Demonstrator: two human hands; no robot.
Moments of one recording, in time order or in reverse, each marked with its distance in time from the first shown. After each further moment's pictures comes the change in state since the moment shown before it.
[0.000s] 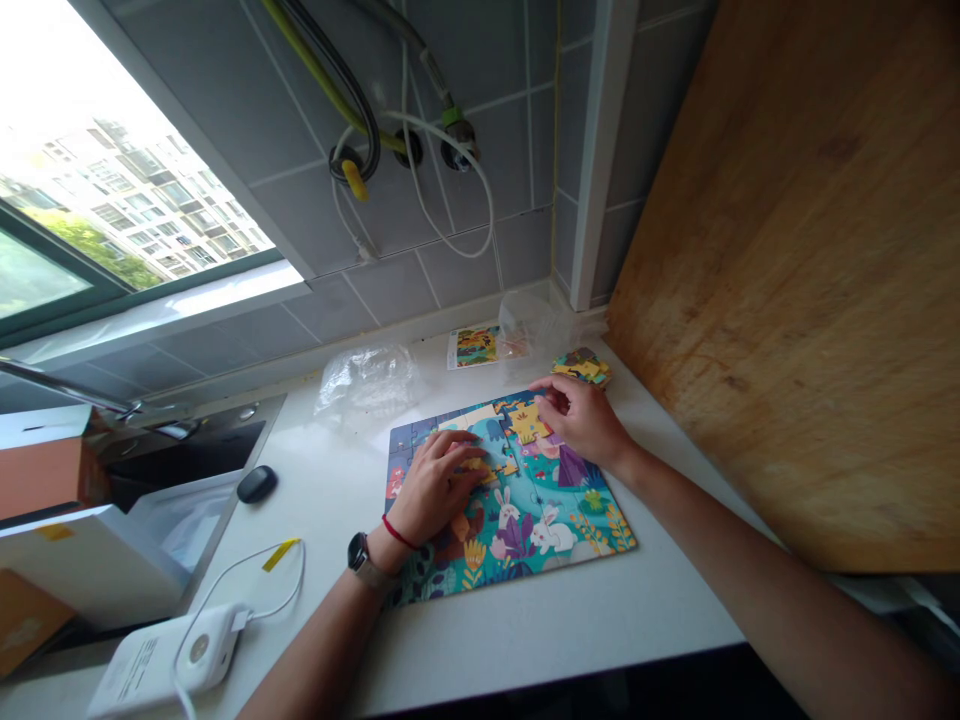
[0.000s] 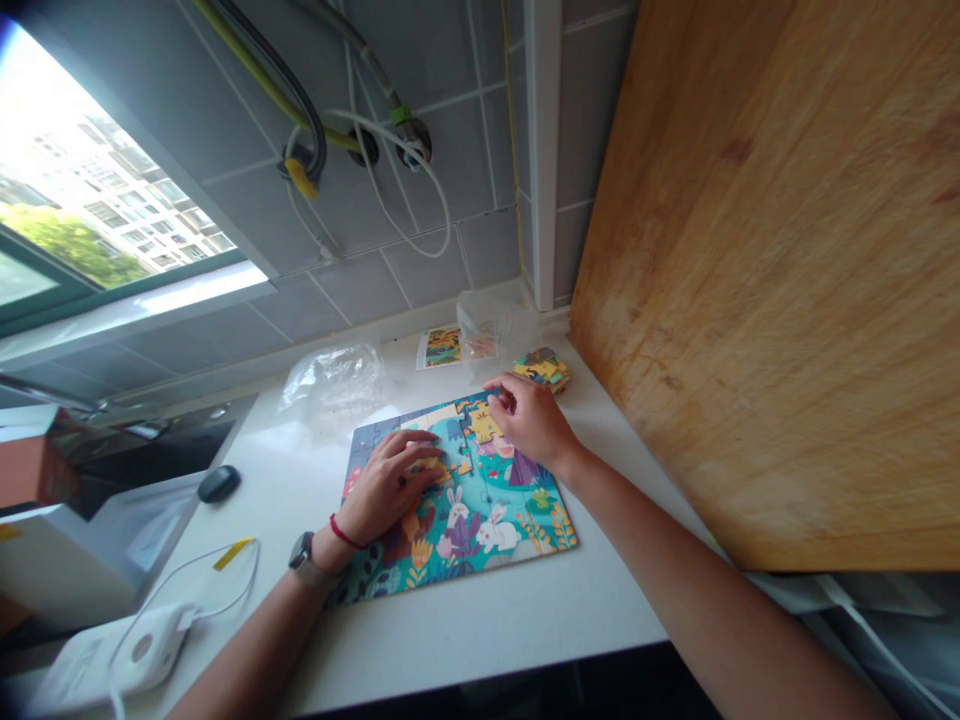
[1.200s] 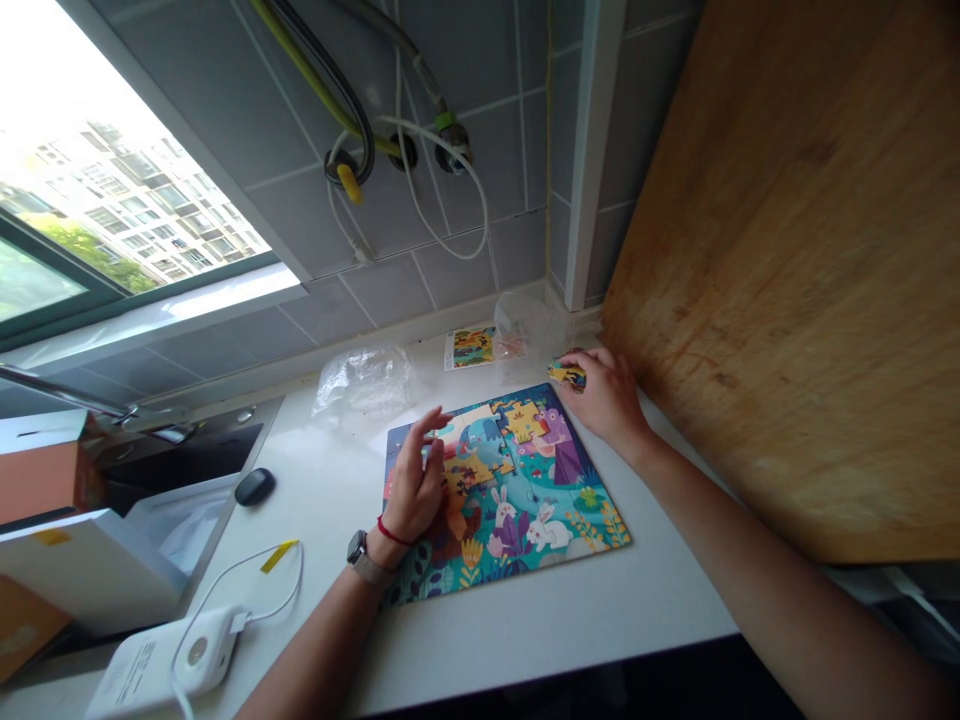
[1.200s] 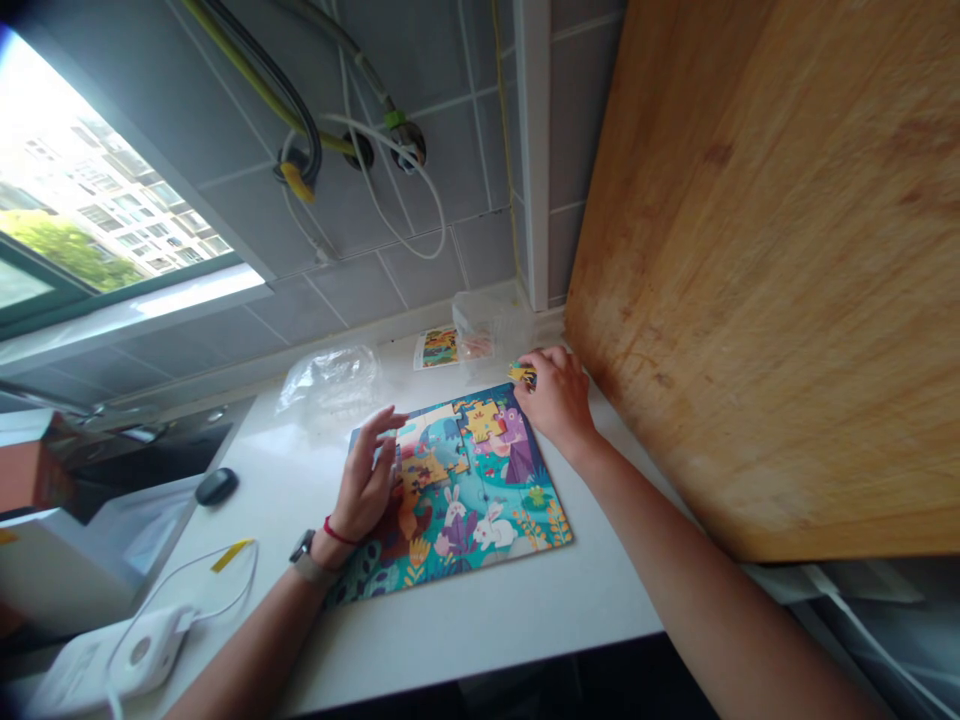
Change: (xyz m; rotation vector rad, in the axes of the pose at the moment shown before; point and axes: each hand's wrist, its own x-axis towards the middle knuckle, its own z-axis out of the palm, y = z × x) left_hand -0.005 -0.007 0.003 -0.309 0.352 -0.169; right_hand 0.011 0.034 -0.021 -0.544 0.222 0.065
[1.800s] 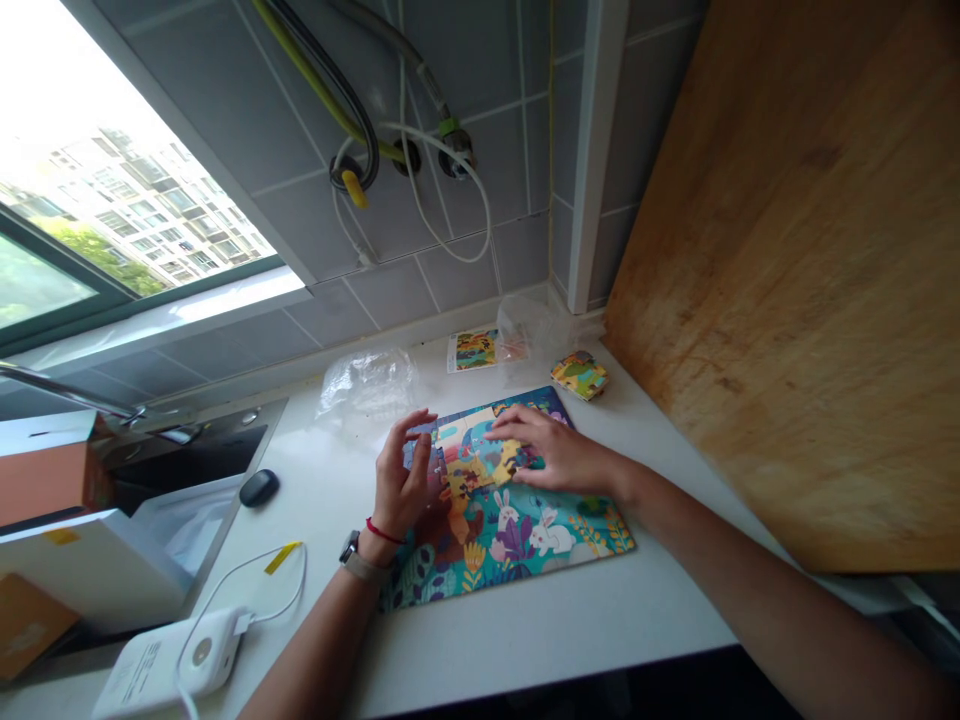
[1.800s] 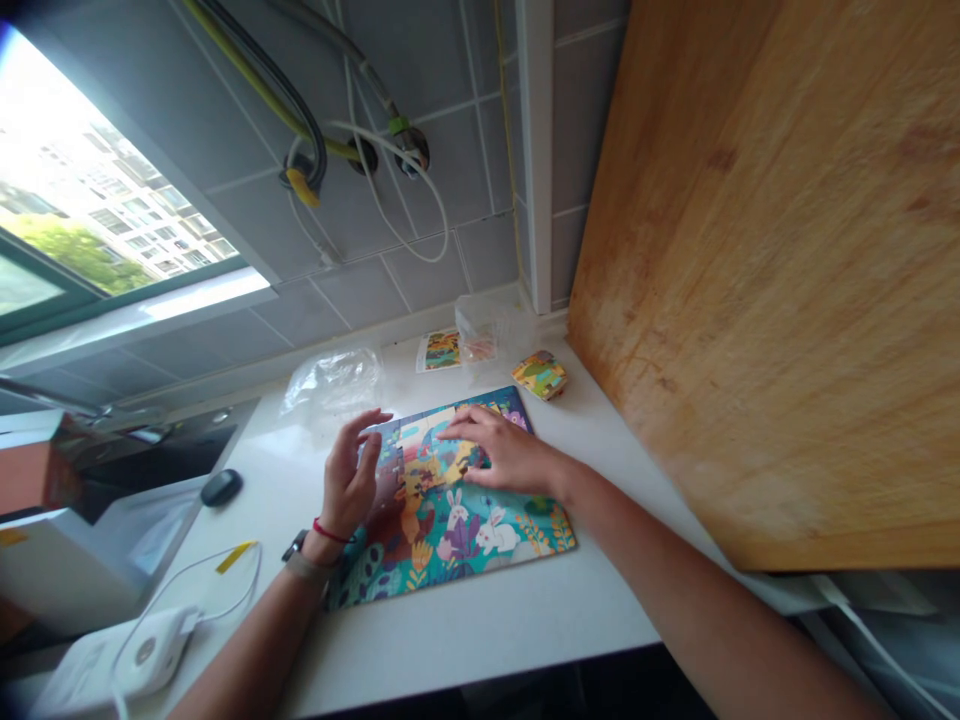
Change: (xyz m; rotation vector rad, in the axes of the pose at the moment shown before) left_hand 0.007 -0.002 -0.012 0.017 0.168 -0.028; right_hand -0.027 -0.044 -0.005 0.567 -0.647 -0.483
